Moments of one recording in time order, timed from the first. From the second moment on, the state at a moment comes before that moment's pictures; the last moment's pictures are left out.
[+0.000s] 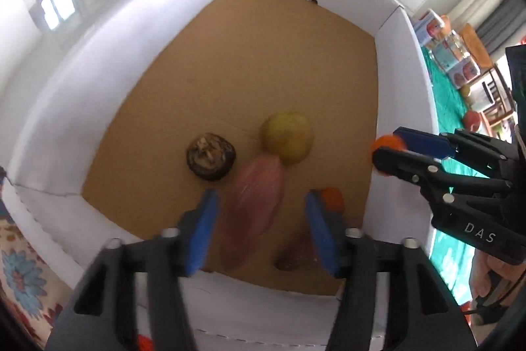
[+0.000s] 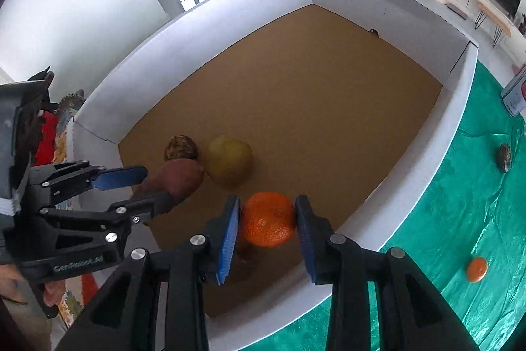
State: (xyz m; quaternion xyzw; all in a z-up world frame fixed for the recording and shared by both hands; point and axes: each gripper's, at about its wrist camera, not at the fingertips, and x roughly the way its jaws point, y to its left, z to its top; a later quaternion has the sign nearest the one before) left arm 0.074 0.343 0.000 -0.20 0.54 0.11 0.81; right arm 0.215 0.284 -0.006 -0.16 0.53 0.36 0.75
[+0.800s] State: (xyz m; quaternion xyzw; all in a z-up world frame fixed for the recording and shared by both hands) left arm 0.058 0.029 0.000 -0.02 0.49 -0.13 0.86; right arm 0.085 -0.190 -0.060 0.10 0.47 0.12 0.87
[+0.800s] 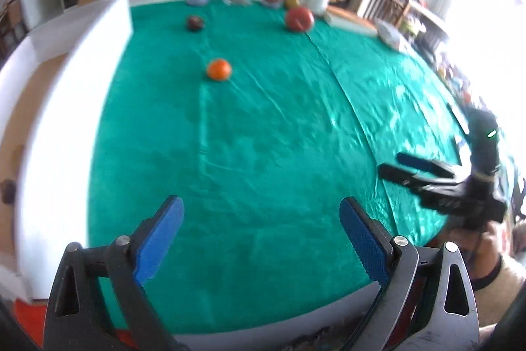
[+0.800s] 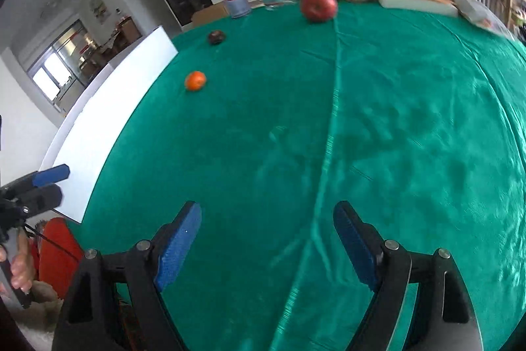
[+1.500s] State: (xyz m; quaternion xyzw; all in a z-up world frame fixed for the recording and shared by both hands) left arm 0.137 0.025 -0.041 -0.05 0.45 -0.06 0.89; right arm 0.494 -0.164 0.115 -0.43 0.45 0.25 0.74
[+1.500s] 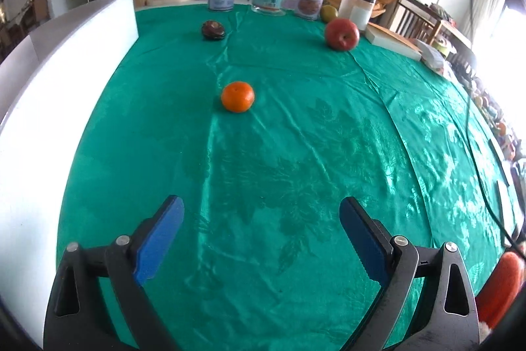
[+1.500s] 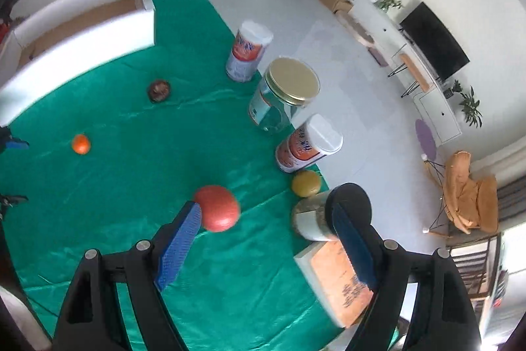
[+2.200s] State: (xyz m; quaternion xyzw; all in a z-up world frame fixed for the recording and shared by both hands) left arm 0.164 0.087 -0.068 -0.18 0.45 -0.05 0.87; right arm 0.627 -0.162 -0.040 -0.56 0.53 0.27 0.57
